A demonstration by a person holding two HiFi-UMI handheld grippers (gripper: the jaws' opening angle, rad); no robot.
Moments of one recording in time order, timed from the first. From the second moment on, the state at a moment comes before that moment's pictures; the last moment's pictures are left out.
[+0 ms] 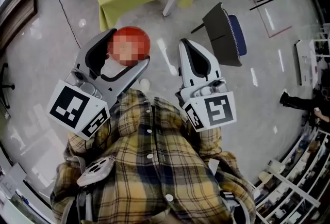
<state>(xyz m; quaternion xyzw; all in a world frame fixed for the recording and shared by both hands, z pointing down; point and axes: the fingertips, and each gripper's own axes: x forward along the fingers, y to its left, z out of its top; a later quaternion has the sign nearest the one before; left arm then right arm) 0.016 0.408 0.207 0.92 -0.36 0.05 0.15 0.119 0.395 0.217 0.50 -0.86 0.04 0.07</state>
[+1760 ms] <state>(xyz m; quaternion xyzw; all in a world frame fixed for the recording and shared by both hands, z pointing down) -0.048 0.141 0.240 0.92 -0.33 0.06 0.20 0.062 0.132 0.254 0.52 -0.84 0.09 0.10</state>
